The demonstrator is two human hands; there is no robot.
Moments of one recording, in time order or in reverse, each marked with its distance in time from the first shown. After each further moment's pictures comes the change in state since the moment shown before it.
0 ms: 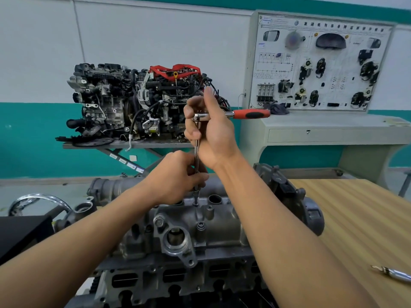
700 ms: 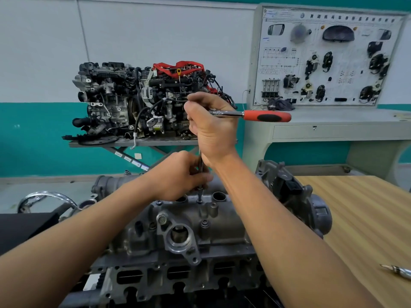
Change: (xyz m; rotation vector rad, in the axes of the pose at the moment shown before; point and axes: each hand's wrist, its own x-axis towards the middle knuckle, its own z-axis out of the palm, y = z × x) left_hand 0.003 -0.011 -0.006 0.133 -0.130 0.072; right_hand 0.001 0.015 0.005 -0.243 0.143 -0.368
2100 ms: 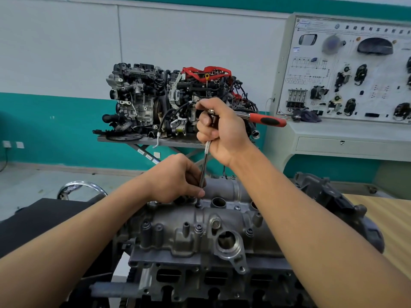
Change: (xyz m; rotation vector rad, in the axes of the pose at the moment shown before) left_hand -0.040 -0.053 -0.051 -0.047 -0.041 -0.126; right_hand 0.018 0.025 0.050 0.132 -0.181 0.562
